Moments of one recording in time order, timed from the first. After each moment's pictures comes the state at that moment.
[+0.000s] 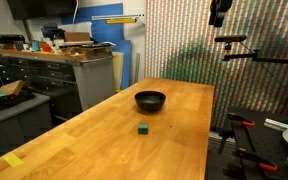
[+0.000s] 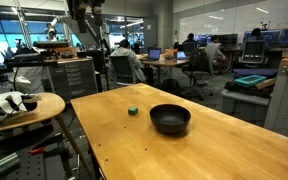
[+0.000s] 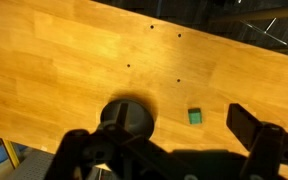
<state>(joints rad) 0.04 -0.71 0.08 -2.50 -0.11 1.86 -0.10</state>
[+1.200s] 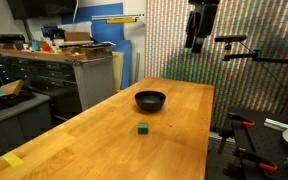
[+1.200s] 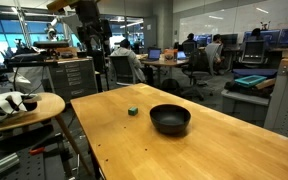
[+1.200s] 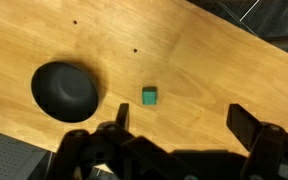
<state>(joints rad) 0.19 -0.49 0.12 -2.54 -0.02 2.17 -0.10</state>
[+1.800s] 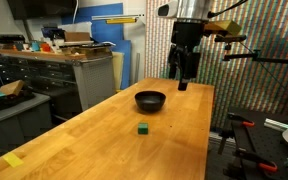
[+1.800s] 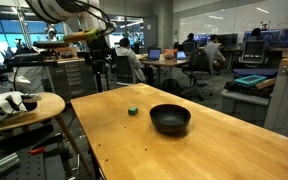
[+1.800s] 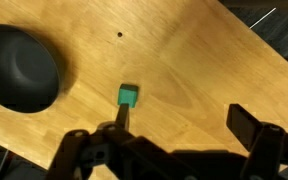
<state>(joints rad) 0.23 -0.23 0.16 -2.56 -0.06 2.44 -0.18</state>
